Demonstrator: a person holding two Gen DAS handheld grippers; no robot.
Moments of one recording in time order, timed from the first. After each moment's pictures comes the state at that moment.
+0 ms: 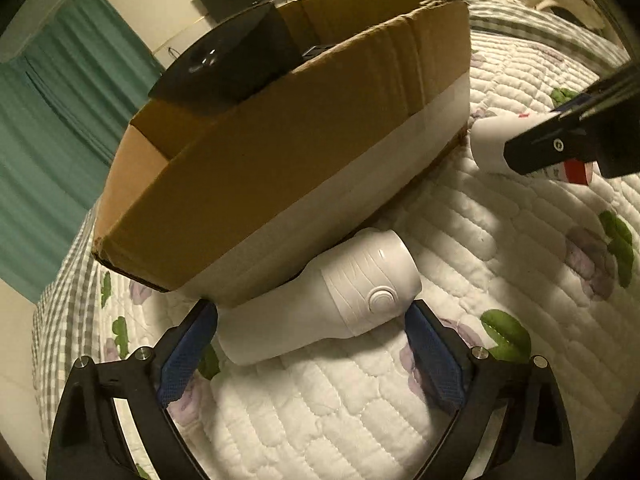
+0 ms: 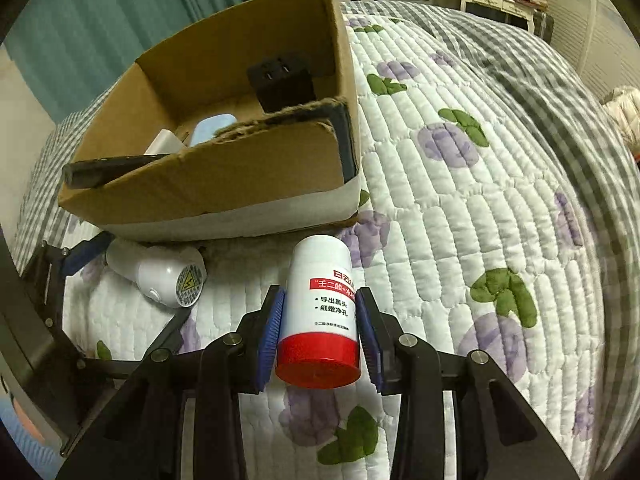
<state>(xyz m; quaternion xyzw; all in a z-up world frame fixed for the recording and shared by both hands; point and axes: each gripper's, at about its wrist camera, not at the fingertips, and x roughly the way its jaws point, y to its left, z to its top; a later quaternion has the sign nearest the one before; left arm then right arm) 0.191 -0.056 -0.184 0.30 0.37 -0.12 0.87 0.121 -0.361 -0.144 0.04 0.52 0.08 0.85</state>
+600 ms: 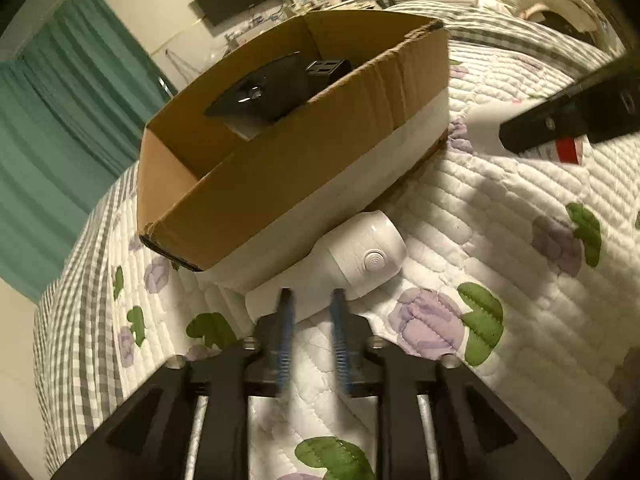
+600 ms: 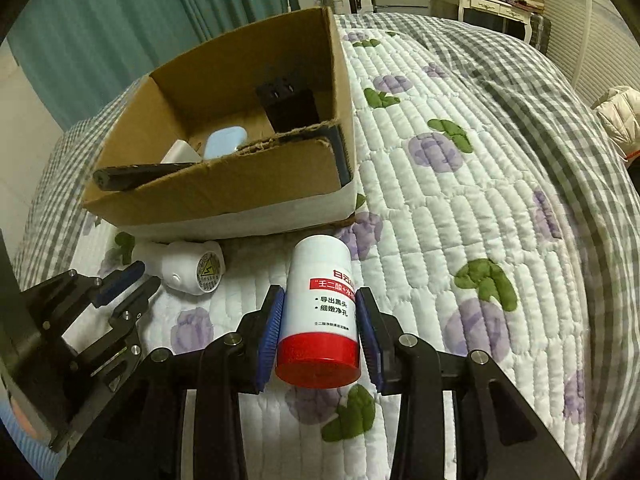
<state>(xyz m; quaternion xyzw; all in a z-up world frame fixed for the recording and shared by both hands) 0.173 -0.046 -0.168 0.31 0.36 -0.13 0.87 0.097 -0.376 -0.123 0.05 0.50 0.09 0.86</state>
